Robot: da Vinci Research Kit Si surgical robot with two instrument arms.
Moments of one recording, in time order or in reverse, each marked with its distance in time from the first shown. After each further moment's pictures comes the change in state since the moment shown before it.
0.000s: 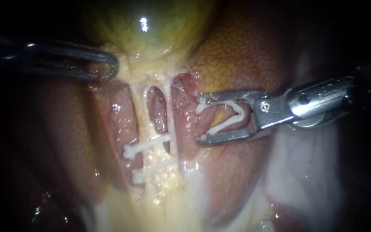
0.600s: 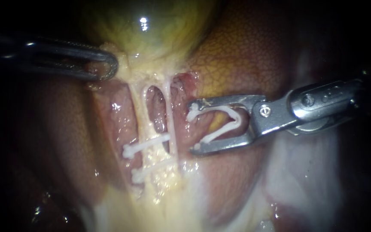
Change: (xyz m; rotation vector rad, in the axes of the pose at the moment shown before) right arm 0.002 -0.001 0.003 0.095 0.076 0.075; left arm 0.000 0.000 0.000 0.000 0.000 0.000
